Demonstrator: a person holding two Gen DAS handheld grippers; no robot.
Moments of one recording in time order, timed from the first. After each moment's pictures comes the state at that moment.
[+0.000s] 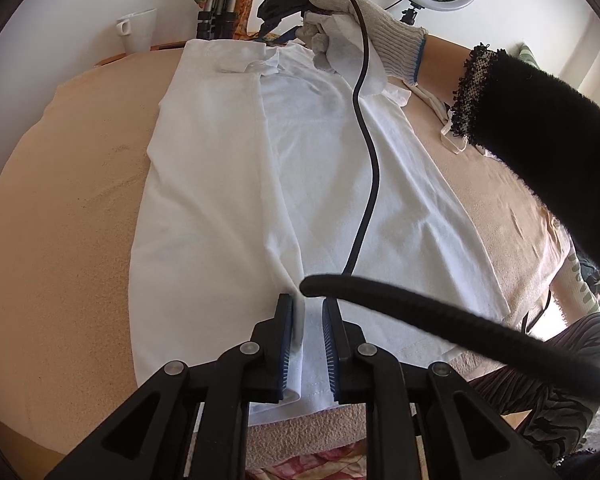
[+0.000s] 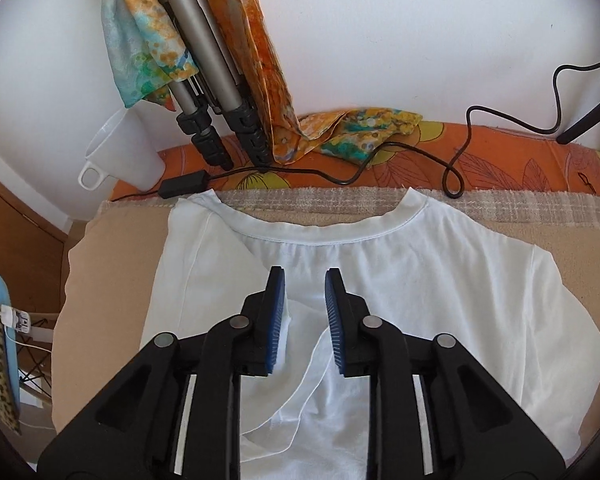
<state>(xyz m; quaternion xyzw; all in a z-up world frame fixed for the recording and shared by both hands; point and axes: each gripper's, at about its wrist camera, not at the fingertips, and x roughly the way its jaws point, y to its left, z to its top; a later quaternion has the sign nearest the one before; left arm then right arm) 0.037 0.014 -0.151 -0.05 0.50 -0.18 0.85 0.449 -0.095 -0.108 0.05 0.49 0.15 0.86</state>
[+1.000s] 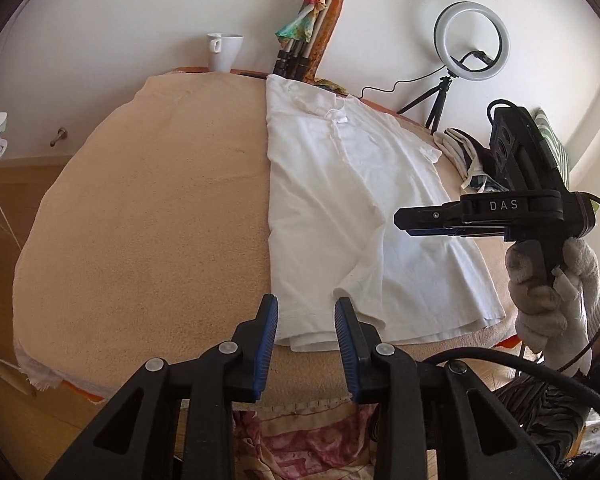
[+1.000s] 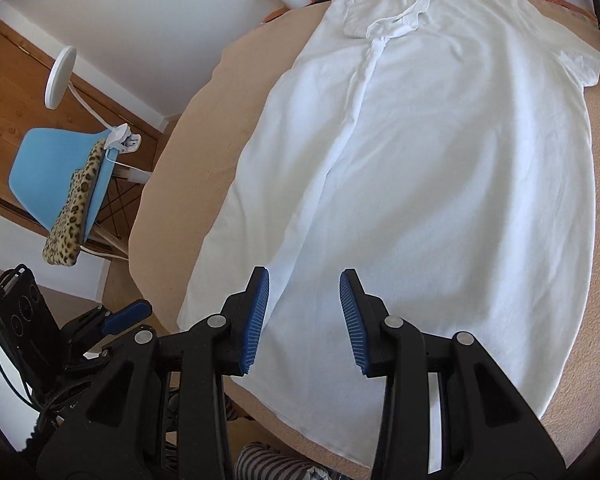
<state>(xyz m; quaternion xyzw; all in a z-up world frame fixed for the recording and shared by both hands) -0.024 0.110 -0.133 -0.13 0.44 -0.12 0.88 0.118 -0.103 -0.124 0.07 0.57 0.30 0.76</state>
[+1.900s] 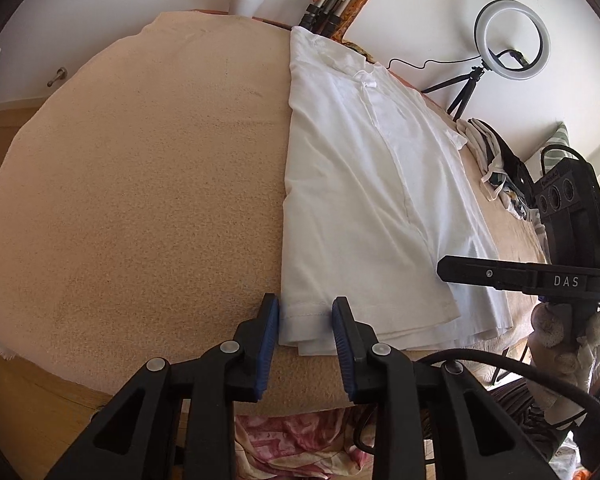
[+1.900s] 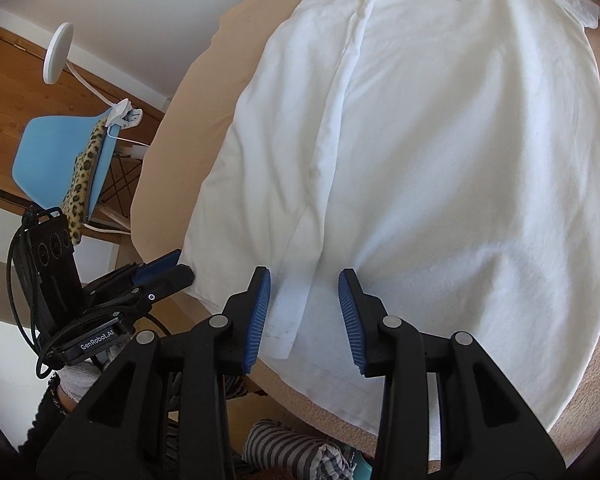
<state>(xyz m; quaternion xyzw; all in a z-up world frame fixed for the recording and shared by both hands) 0.004 0.113 -0.170 -0.19 0.51 -0.12 0.83 0.087 -0.114 -0.147 0.09 0.60 0.31 0.73</state>
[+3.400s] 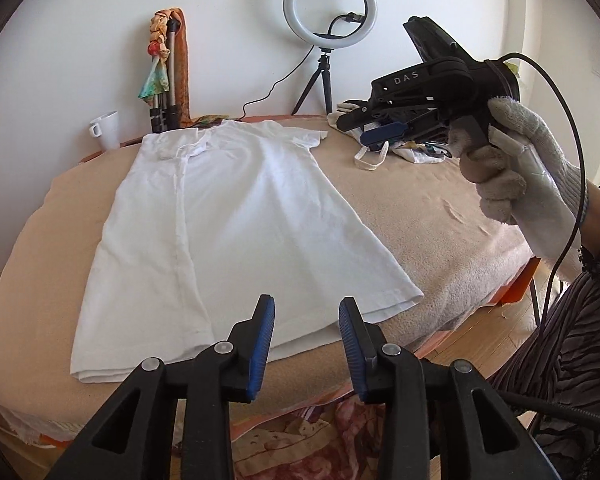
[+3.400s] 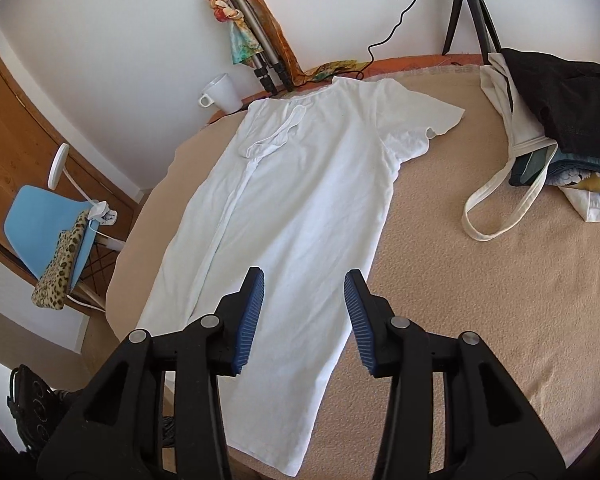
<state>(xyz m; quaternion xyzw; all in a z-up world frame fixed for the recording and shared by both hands) -0.055 -0.077 -0.123 0.02 0.36 -0.20 0.91 0.156 -0.287 -0.058 0.11 0.47 0.24 0.84</state>
